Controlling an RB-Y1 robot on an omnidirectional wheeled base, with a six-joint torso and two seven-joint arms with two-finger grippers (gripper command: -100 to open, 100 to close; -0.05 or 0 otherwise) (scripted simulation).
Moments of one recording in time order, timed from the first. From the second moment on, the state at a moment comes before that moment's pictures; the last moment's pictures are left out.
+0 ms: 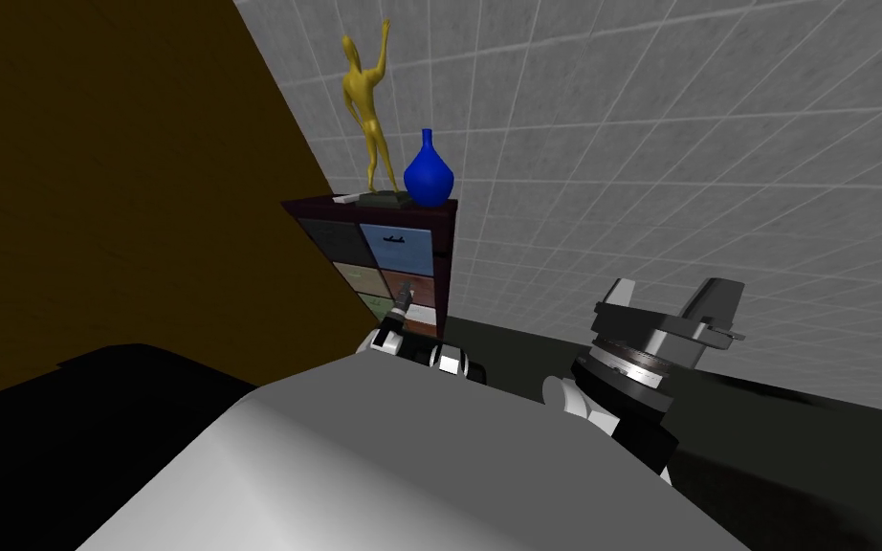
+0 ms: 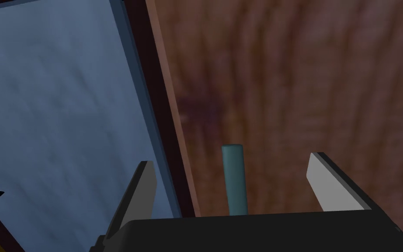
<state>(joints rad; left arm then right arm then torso) 0.30 0.10 -0.03 -1.57 -0.06 -0.44 0.07 0.55 0.04 -0.06 -2.37 -0.08 -0.56 -0.02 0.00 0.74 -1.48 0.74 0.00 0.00</state>
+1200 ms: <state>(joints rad) 0.34 0.07 -0.04 -1.65 -0.07 -0.37 0.08 0.55 0.04 -0.06 -2.37 -0.08 -0.56 -0.02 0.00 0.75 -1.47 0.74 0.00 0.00</state>
